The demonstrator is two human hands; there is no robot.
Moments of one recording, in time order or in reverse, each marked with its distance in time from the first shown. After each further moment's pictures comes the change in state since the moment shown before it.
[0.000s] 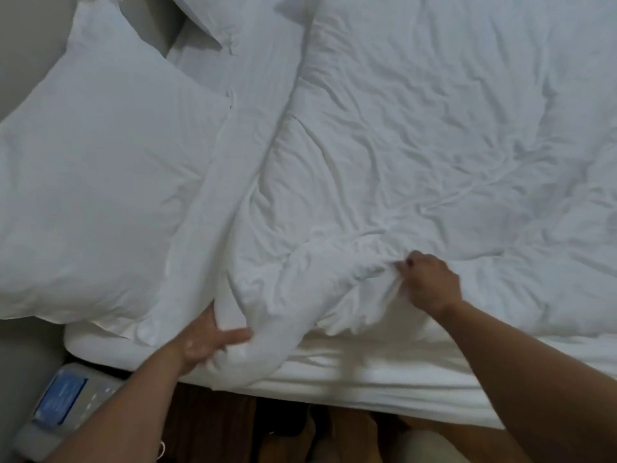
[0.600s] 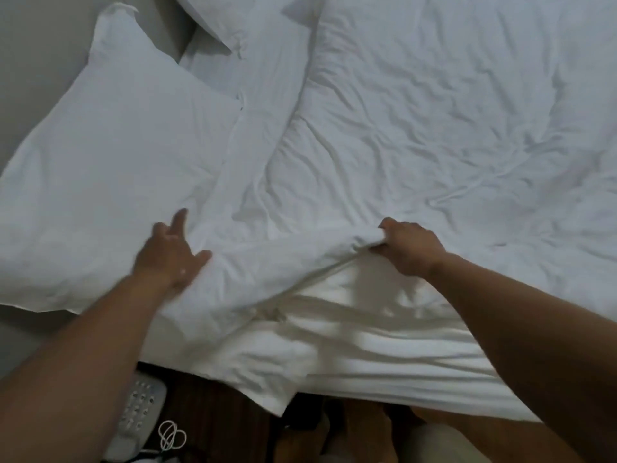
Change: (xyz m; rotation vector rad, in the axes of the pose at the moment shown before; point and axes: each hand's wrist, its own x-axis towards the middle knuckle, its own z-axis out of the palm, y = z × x) left_hand 0.016 0.085 -0.090 0.914 0.618 -0.037; right_hand 0.010 -0.063 -0.042 -0.012 -0.056 -0.262
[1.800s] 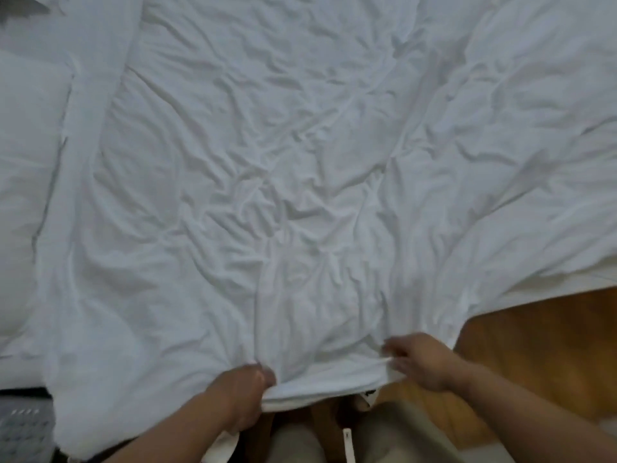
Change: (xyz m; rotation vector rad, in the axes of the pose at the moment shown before) left_hand -0.251 0.177 0.271 0.431 -0.801 0.792; right_hand -0.267 0.262 0.210 0.345 -0.446 0.063
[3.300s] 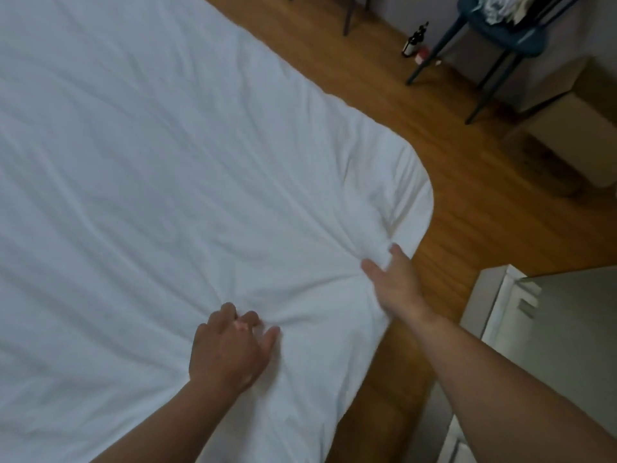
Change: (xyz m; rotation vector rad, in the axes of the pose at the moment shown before) left_hand 0.369 0.555 -0.317 0.360 0.514 0.268; right_hand -0.115 0.500 -0.263 1.021 1.130 0.902
